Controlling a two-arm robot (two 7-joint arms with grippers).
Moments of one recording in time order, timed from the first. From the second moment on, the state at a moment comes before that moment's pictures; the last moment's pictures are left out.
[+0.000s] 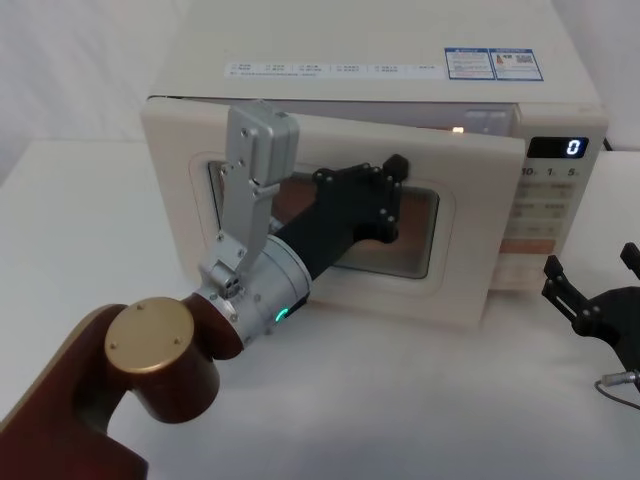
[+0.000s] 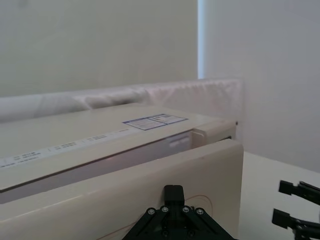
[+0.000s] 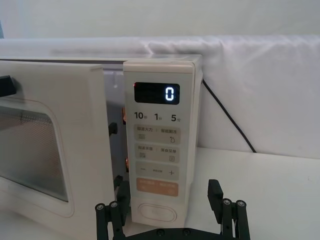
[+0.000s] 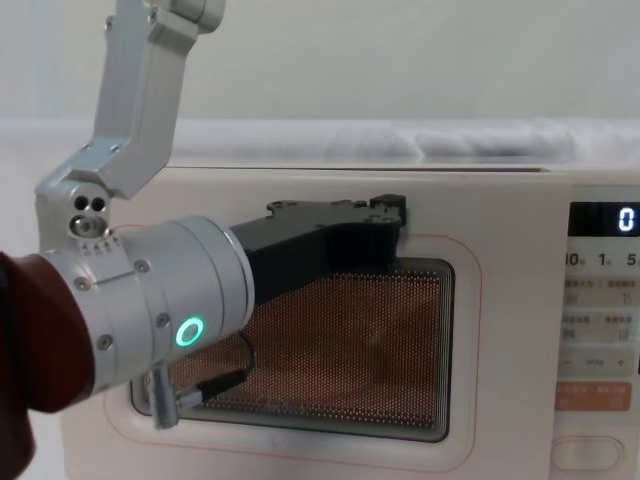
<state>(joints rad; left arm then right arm) -0.24 0.27 0.43 -1.72 -0.33 0.10 -0.28 -0.24 0.16 -0.07 -1.89 0.14 -0.01 0.12</state>
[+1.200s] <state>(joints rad) -0.27 0.19 0.39 -1.64 -0.28 0.11 -0.25 -0.24 0.16 -0.07 -1.89 0.14 -0.01 0.12</state>
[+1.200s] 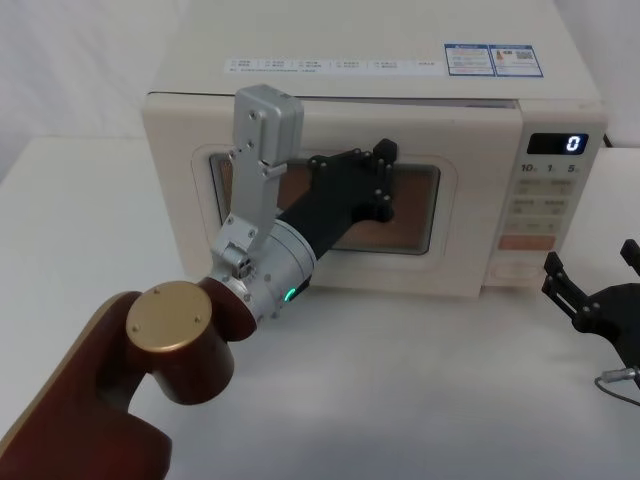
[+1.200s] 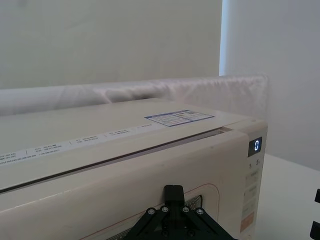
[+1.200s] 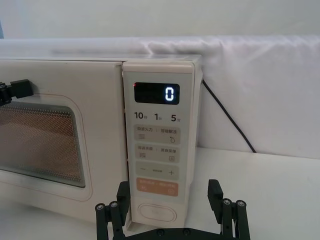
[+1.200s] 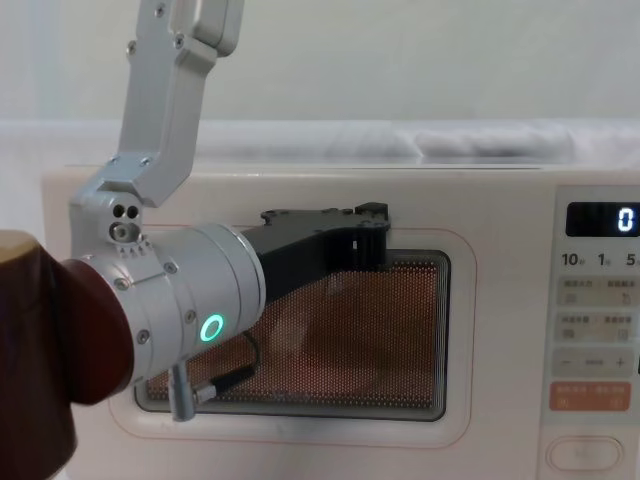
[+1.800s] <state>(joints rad) -0.29 0.16 0.38 -1.61 -0.26 0.10 -0.24 -0.24 0.16 -0.07 -1.89 0.14 -0.01 0.12</state>
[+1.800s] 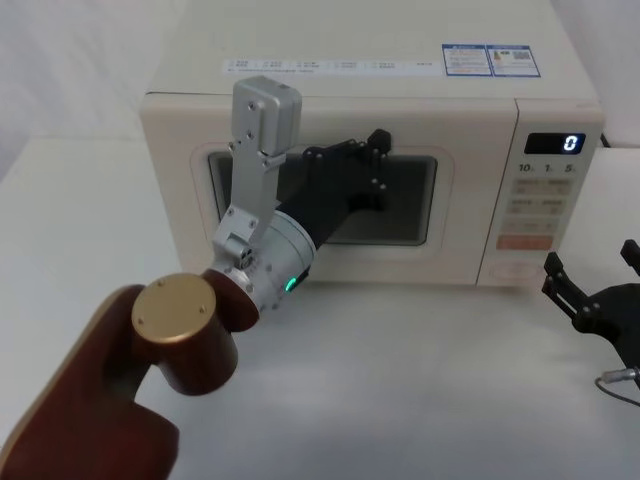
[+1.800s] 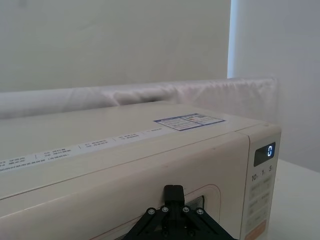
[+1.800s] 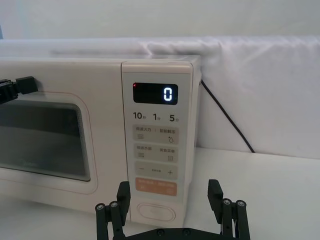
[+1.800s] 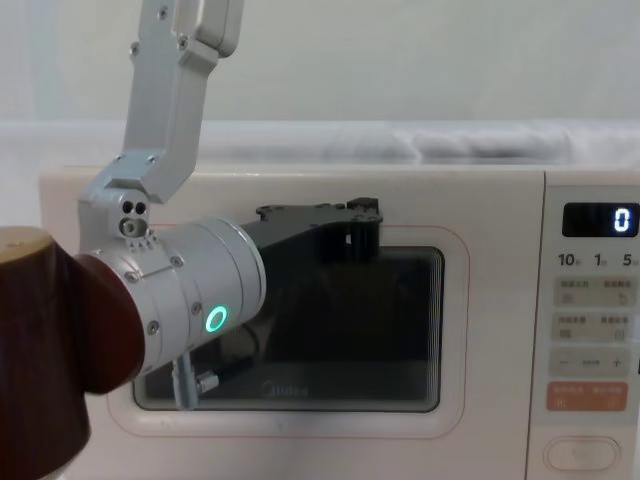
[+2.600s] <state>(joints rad) -0.16 0.27 0.40 -1.79 -0.33 0.14 -0.31 -0.24 0.16 -0.07 -1.89 0.14 -0.01 0.12</state>
